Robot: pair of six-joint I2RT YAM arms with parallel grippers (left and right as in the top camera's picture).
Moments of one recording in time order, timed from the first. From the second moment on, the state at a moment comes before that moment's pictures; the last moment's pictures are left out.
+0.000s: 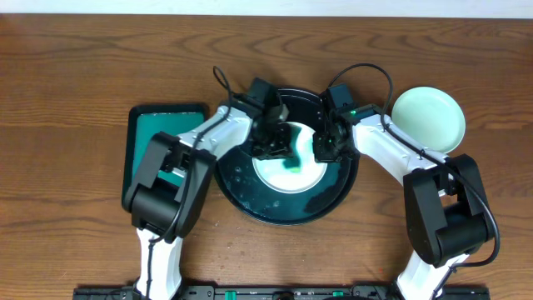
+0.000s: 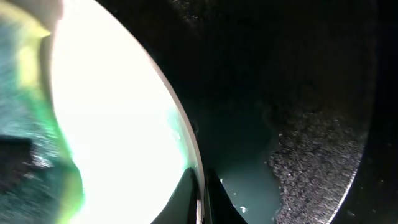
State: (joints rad) left arm -0.45 2.10 1.36 -0.62 0.56 -0.51; right arm 0.37 1.91 1.20 -0.70 -0.10 0.32
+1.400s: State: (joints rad) left arm -0.63 2.09 1.38 -0.84 0.56 -0.31; right arm 0.38 1.92 1.20 -0.70 -0.14 0.31
